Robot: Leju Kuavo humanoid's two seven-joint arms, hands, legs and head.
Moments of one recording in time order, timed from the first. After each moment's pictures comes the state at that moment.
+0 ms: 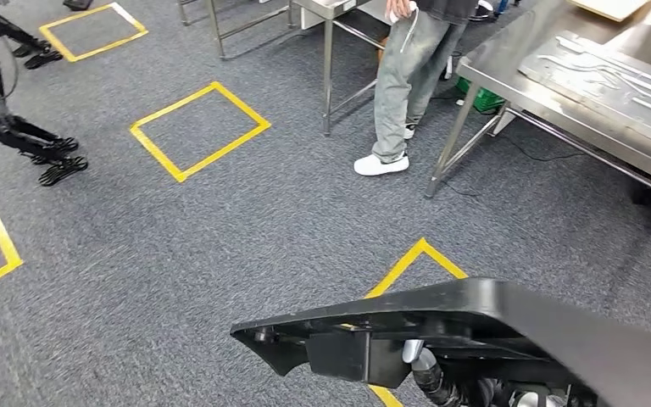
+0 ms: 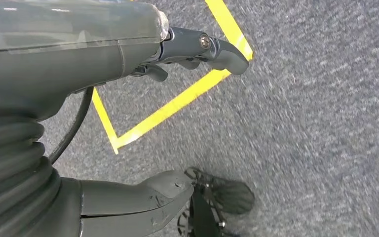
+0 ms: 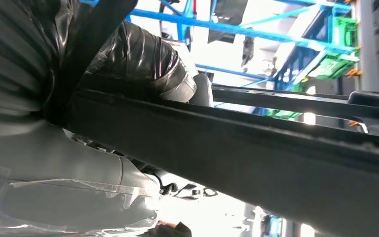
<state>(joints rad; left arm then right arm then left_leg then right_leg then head) -0.06 -0.02 1.09 -0.21 -0.81 0.14 -0.07 0.04 -0.21 0.38 -2.14 -0.32 0.43 -0.49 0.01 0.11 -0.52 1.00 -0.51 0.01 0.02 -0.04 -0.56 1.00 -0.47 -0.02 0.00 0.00</state>
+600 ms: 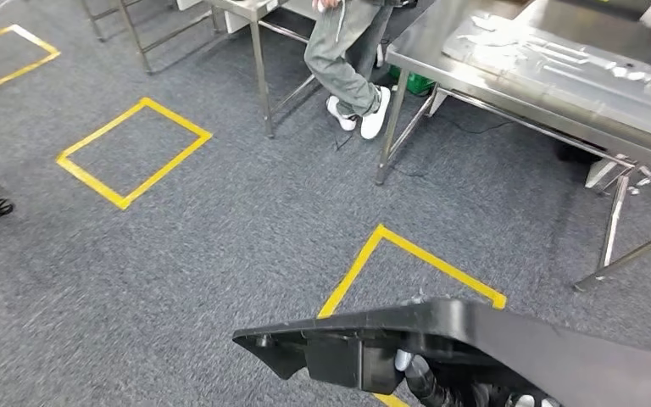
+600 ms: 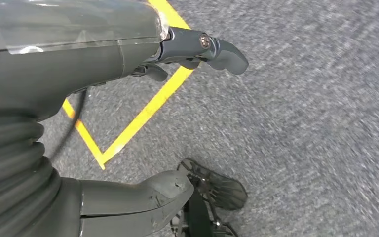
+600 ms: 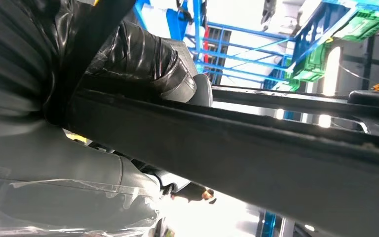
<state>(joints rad) -0.06 -0.02 1.09 -0.21 -0.81 0.10 -0.10 0.04 -0.23 0.40 -2.14 -0.30 0.41 -0.50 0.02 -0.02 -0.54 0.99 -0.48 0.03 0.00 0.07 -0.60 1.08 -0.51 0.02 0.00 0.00</state>
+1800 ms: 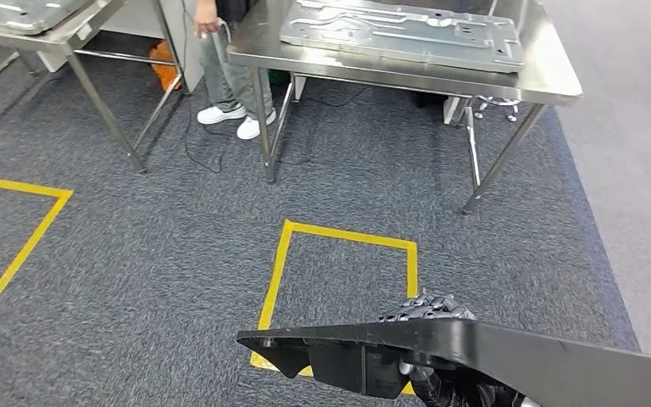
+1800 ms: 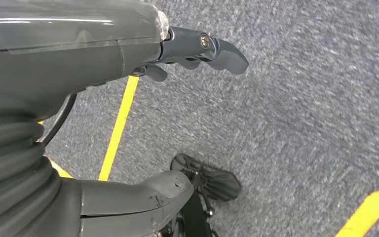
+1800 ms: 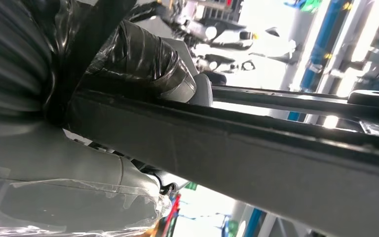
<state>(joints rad) -0.06 -0.03 1.12 -0.21 -0.80 0.09 -0.13 0.02 -0.27 0.40 -2.15 -0.31 0.43 -0.50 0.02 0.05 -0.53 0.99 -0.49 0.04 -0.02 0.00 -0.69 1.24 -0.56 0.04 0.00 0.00</state>
